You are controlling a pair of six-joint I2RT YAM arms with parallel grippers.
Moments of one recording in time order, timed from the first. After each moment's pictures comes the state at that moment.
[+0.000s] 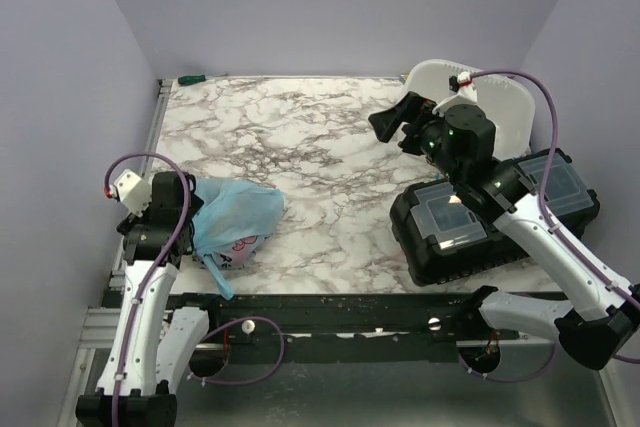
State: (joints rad) left arm -0.04 0.69 0.82 -0.90 -0.56 -0.80; right arm 0.62 1.13 1.21 -0.29 0.25 0.65
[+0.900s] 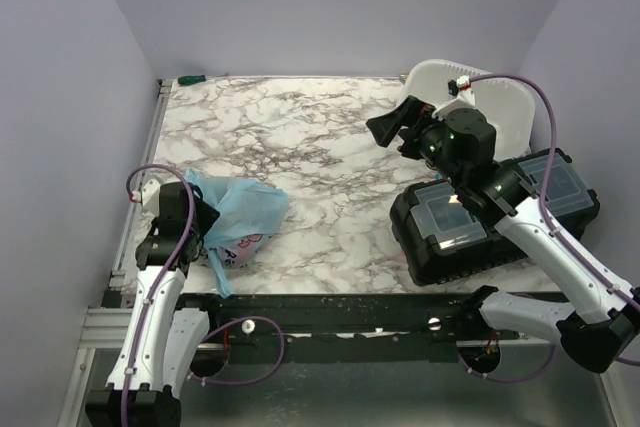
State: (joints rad) left arm -0.01 0.68 0.60 -0.72 -0.28 -0.88; right arm 0.62 1.11 1.19 -0.28 0.19 0.69
